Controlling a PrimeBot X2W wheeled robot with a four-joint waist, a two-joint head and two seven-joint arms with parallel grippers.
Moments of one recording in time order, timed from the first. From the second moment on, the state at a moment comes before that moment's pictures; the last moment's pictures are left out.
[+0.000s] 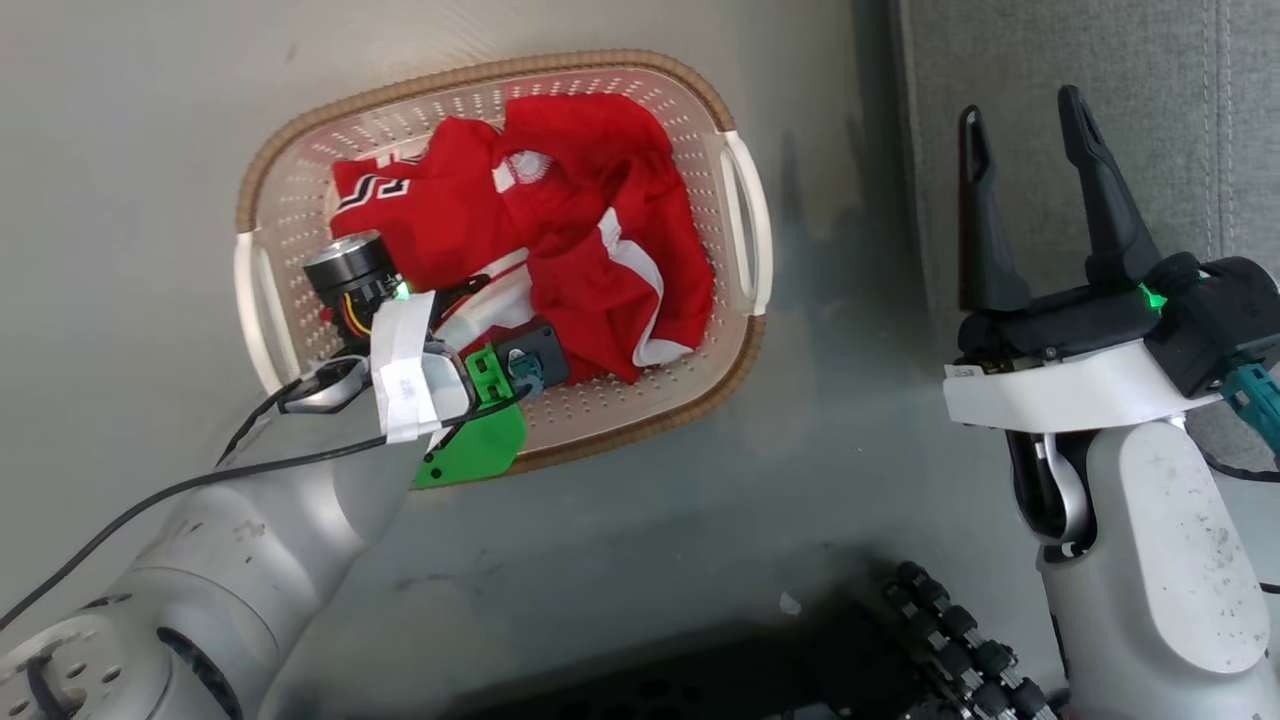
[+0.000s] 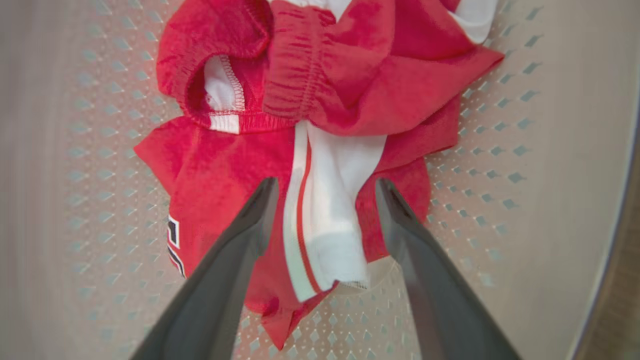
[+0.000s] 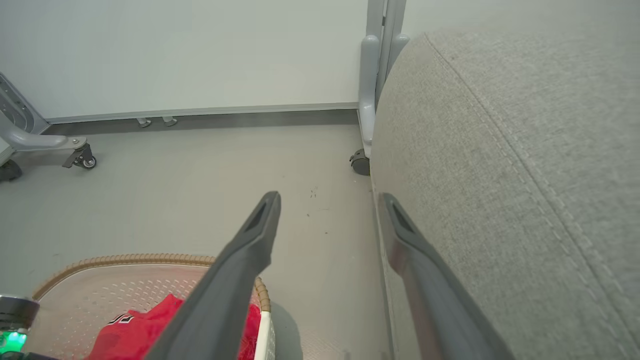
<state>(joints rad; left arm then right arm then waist) -1.04 0.16 -1.24 1.13 -0.09 -0.13 -0.10 -0.39 -0.05 0.06 -0.02 0.12 0.13 -0.26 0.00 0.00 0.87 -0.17</state>
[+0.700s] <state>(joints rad) -1.08 0.20 -1.26 1.22 -0.14 -0.12 -0.03 -0.40 -0.05 0.08 0.02 0.18 0.13 -0.26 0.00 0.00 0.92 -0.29</state>
